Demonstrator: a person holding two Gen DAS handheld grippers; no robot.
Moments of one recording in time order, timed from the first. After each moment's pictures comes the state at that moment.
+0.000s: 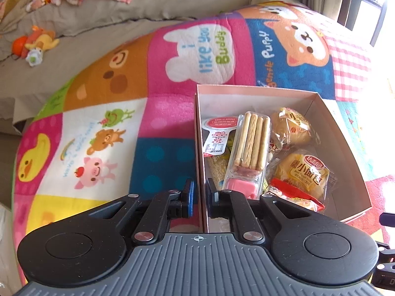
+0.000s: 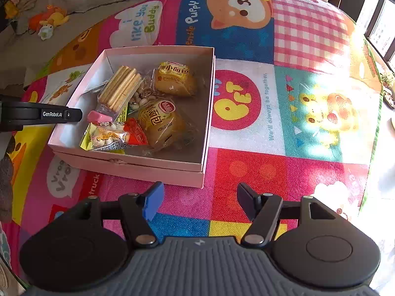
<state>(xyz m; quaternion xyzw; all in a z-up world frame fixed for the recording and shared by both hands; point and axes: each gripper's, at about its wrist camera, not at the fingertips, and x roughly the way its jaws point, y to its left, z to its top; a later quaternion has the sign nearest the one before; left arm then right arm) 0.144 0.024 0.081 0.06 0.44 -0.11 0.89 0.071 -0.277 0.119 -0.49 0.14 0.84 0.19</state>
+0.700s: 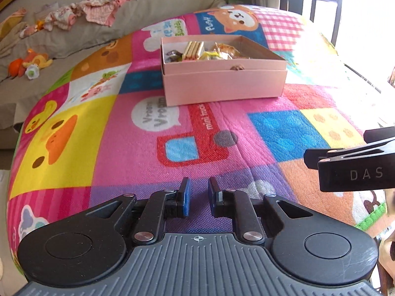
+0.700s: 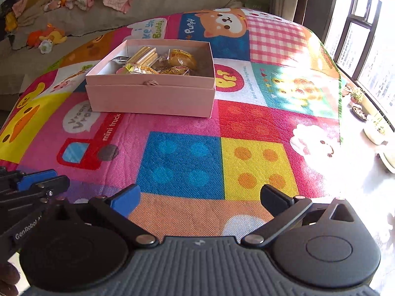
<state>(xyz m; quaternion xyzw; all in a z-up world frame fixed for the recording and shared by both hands) -0.078 0.056 0.015 0.09 0.35 -0.18 0.92 0.192 -0.397 0.078 -0.38 0.10 0.88 0.27</state>
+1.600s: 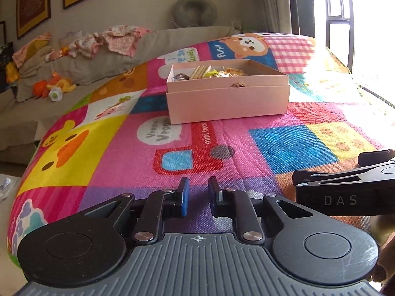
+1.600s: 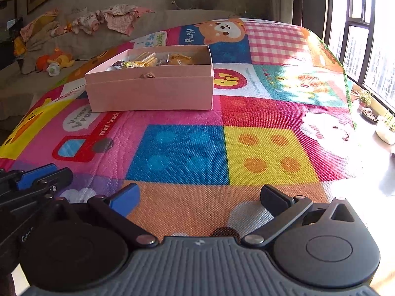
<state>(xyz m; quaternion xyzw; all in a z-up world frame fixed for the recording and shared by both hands) -0.103 0.035 -0.005 0.09 0.27 -0.12 0.95 0.211 -0.392 0.031 -0.31 0.11 0.91 0.25</state>
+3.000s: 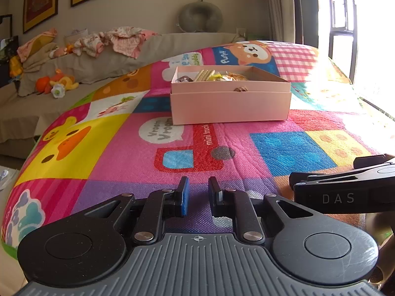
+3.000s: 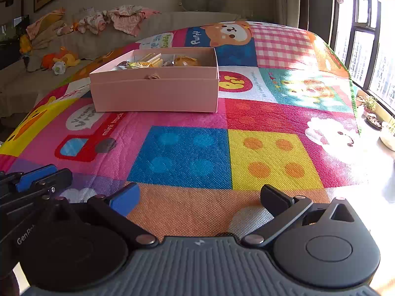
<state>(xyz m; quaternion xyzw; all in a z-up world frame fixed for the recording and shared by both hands) -0.108 0.040 -0.007 0.06 0.26 -0.12 0.96 0.209 -0.393 0.030 -0.31 0.10 0.91 0.25</state>
